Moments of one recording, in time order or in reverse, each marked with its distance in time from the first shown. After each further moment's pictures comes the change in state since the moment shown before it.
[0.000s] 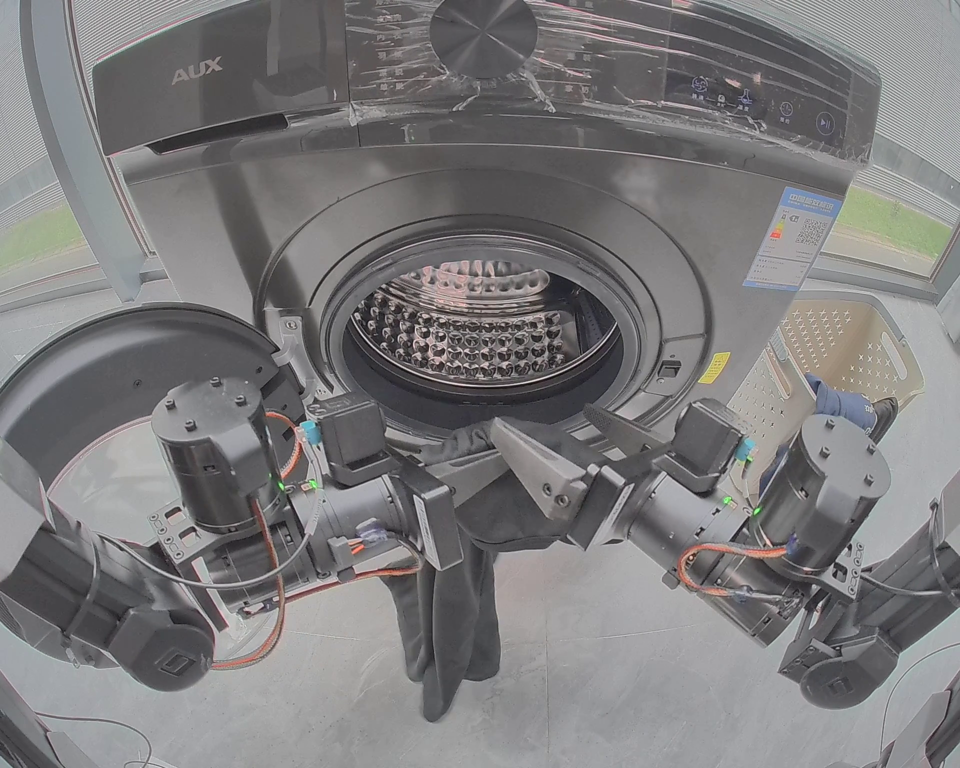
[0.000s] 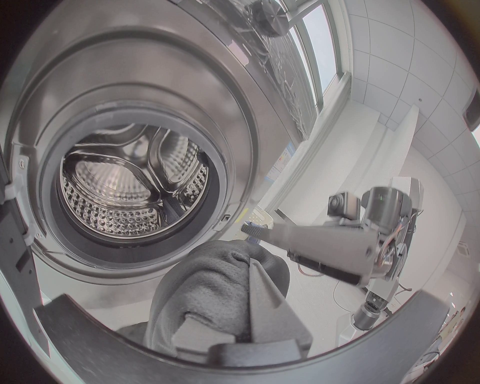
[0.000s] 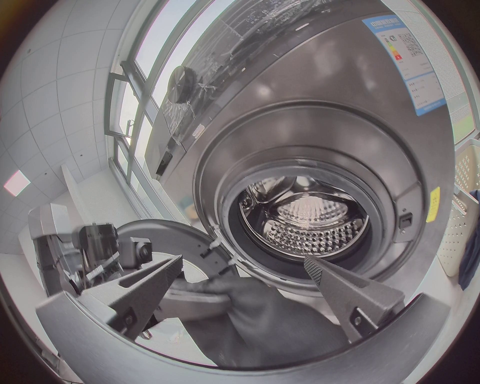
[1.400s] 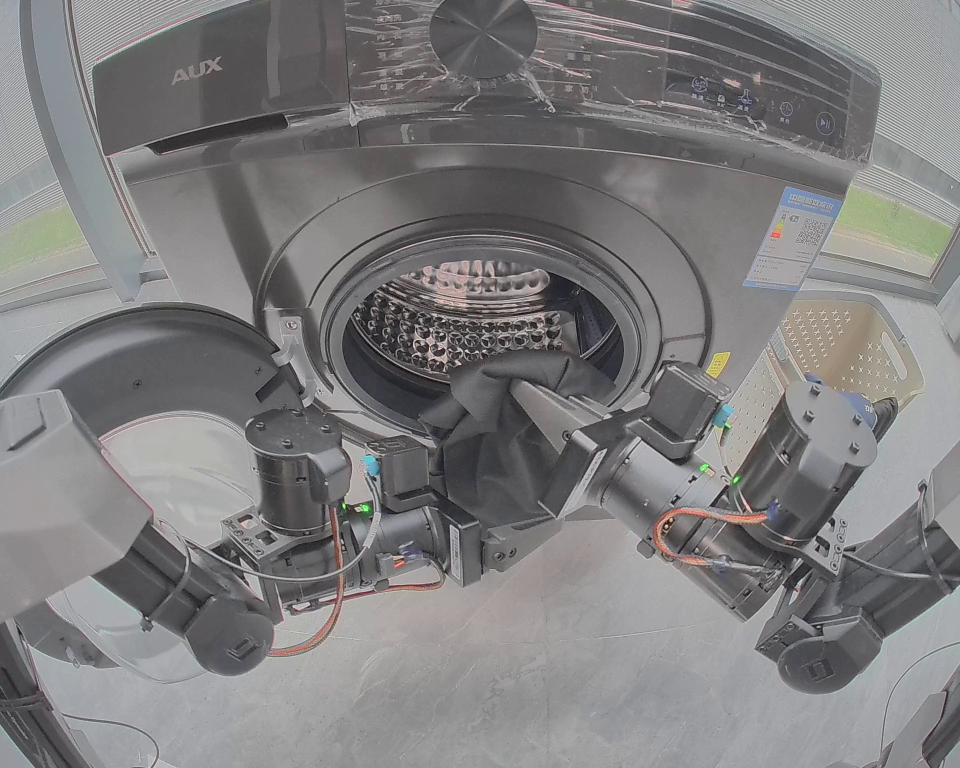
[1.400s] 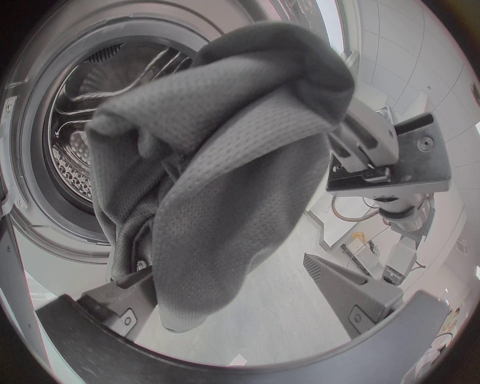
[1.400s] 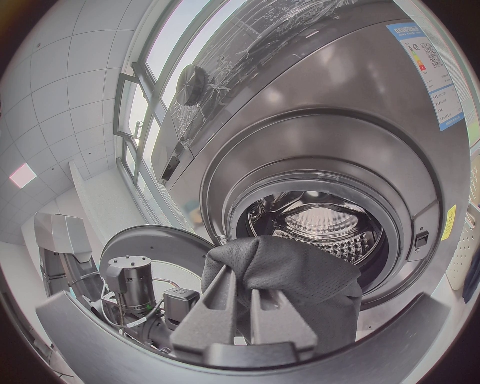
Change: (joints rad) left arm 0.040 0.183 -0.064 0.039 -0.057 0.062; right arm -0.001 0.035 -0.113 0.011 0.043 -0.043
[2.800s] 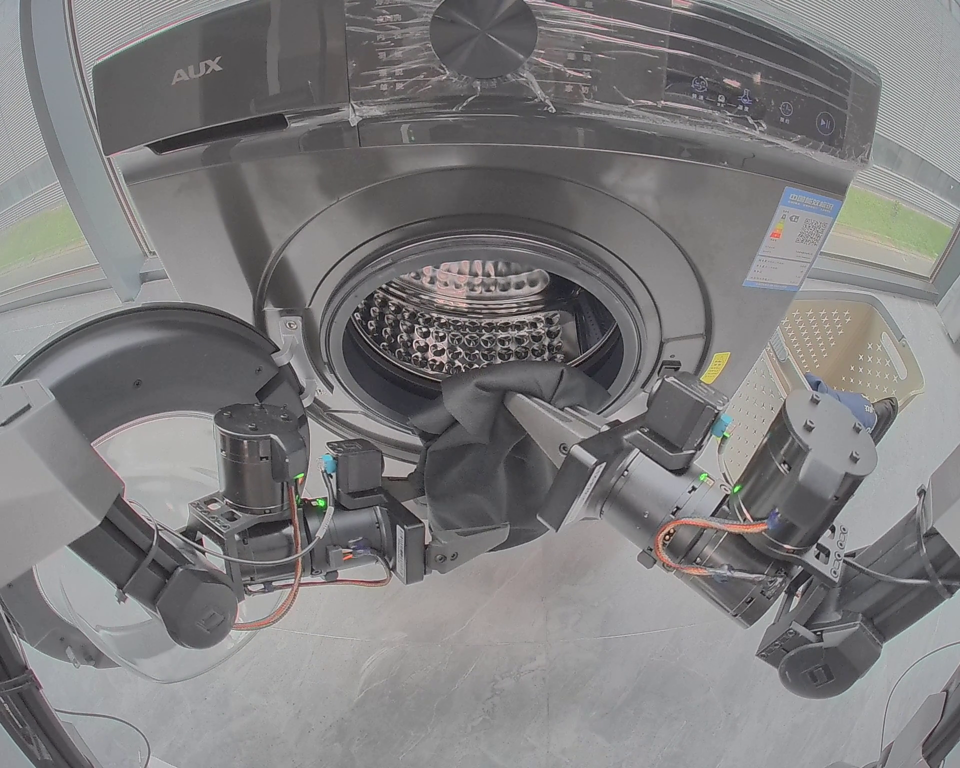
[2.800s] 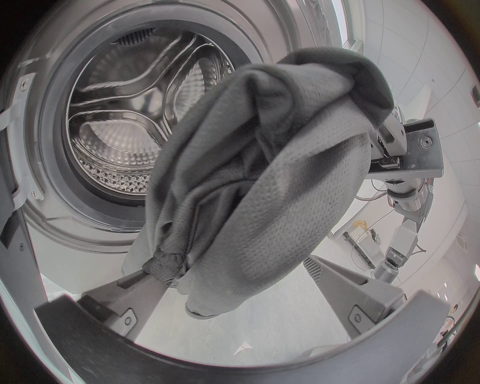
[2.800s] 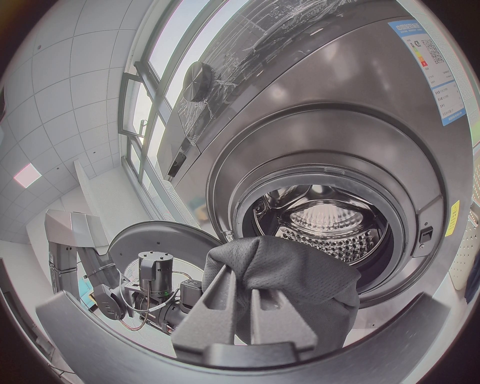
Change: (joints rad) left arm 0.130 -0.017 0.024 0.100 -0.126 0.090; right arm 0.005 0.000 0.020 -0.011 0.032 0.000
